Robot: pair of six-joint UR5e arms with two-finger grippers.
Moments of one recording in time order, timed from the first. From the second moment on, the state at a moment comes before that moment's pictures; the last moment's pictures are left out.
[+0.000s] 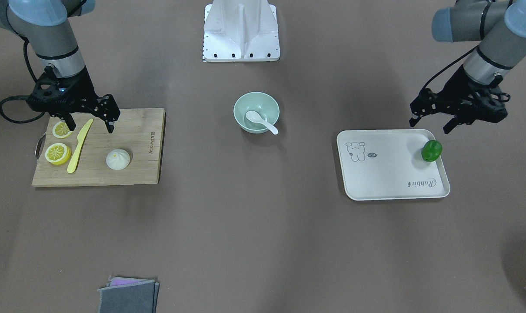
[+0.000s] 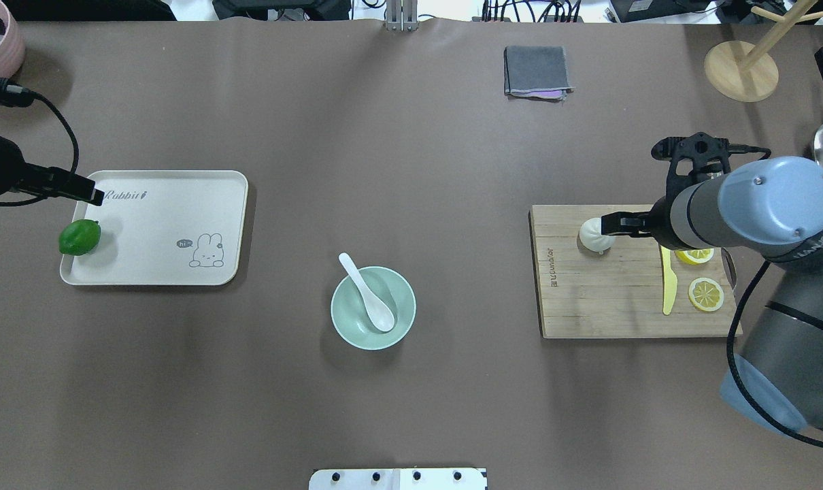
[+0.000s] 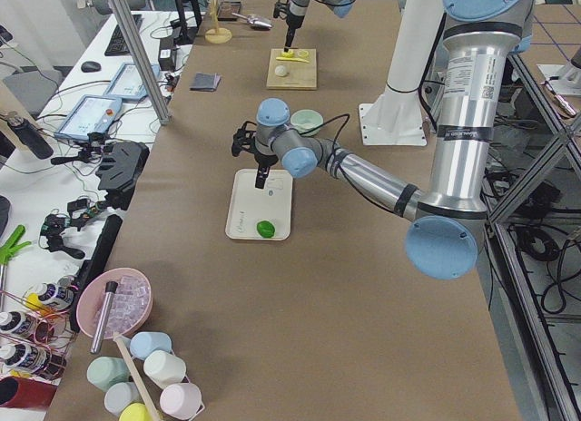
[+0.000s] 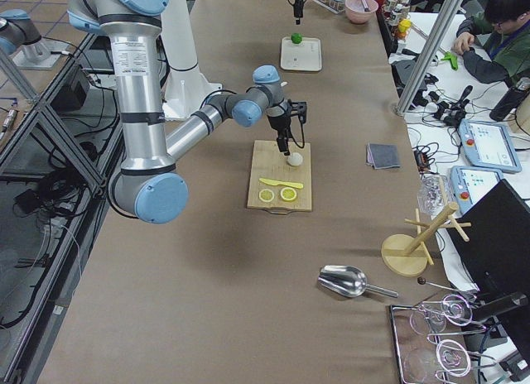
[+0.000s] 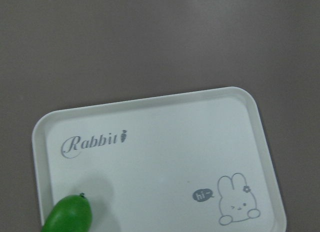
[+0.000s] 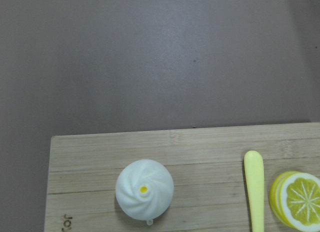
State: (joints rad) left arm -1.03 -1.61 -1.91 -1.97 -2.19 -0.70; right arm 0.66 -1.46 2.04 -1.43 1.70 1.14
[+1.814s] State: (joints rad) left arm -1.04 -1.59 -1.91 -1.97 -2.20 -0.68; right arm 0.59 -1.32 1.83 -1.43 1.60 1.14
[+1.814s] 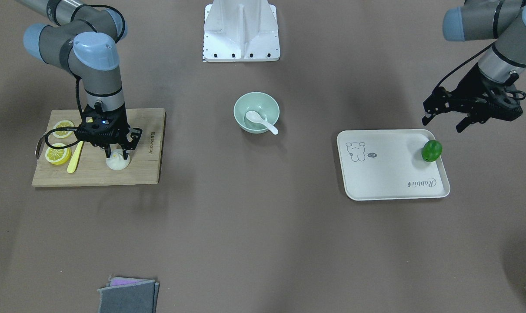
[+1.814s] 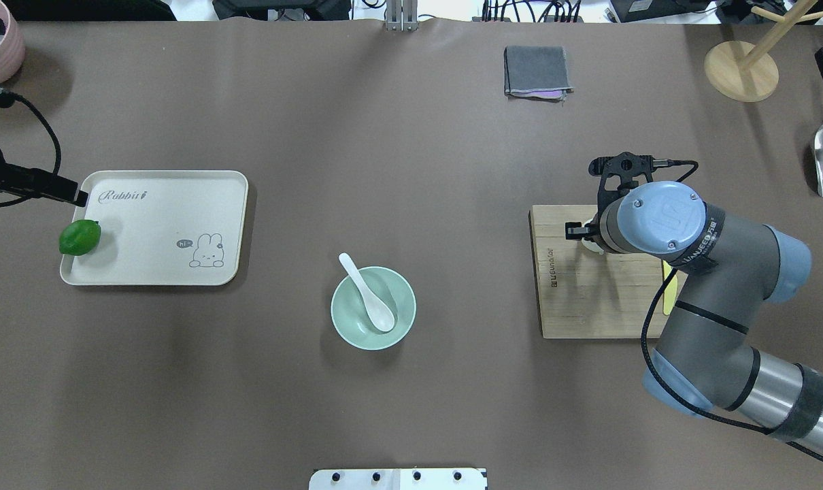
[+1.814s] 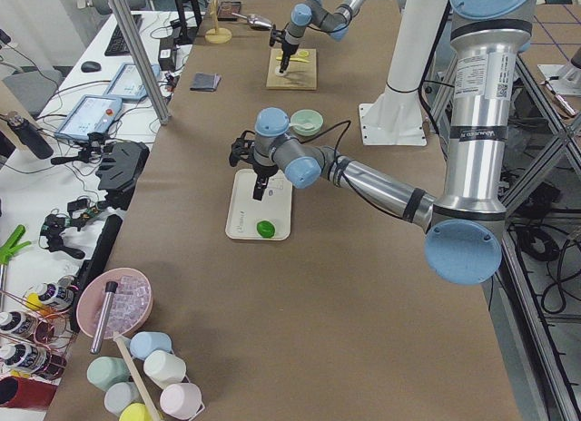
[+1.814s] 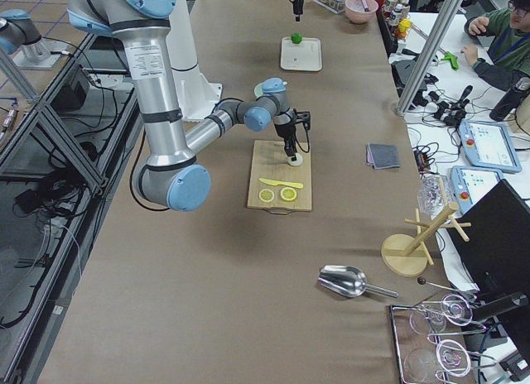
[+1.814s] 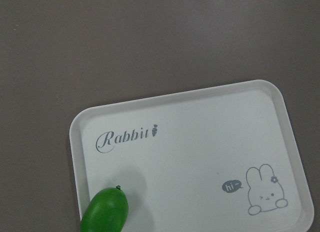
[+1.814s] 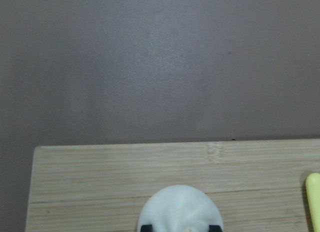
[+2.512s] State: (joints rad) left arm -1.04 -1.59 -1.91 -1.97 -2.20 -0.68; right arm 0.59 -1.23 1.88 -1.48 1.63 1.25
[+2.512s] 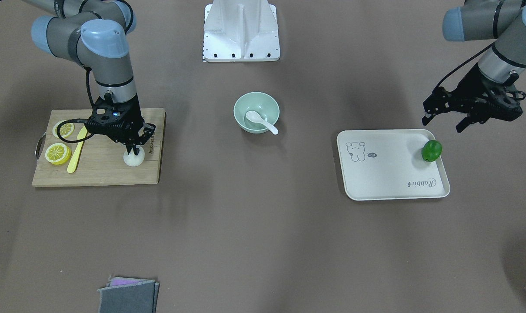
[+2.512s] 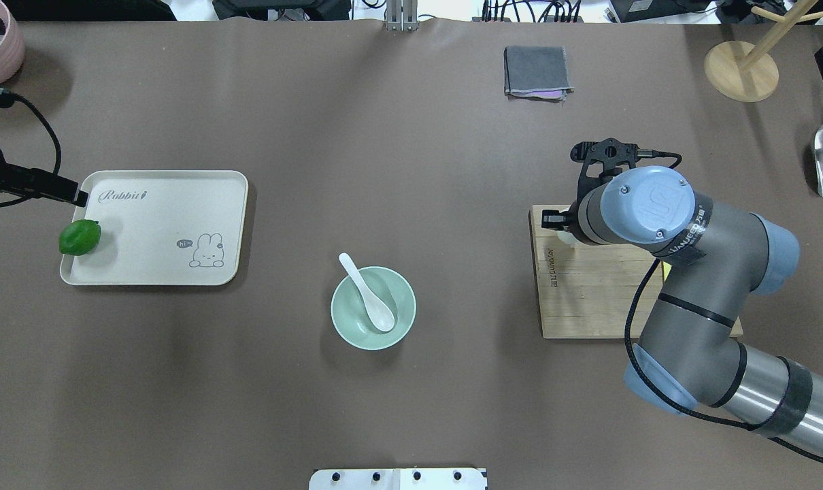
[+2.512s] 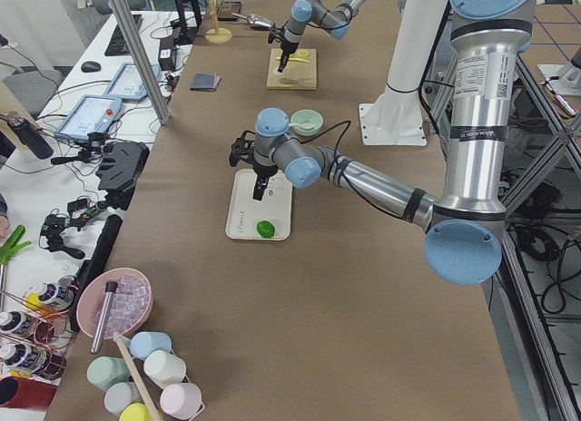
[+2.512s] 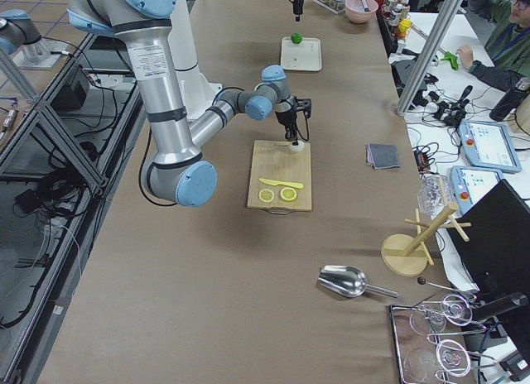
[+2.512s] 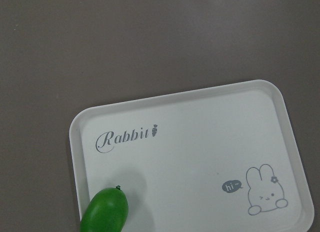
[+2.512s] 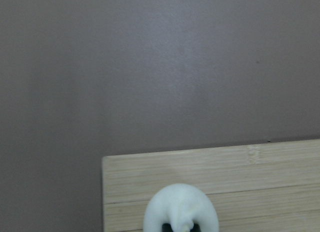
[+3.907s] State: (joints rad) left arm -1.04 -1.61 -1.87 -1.97 -2.20 -0.69; right arm 0.27 -0.74 1.77 -1.74 1.47 1.59
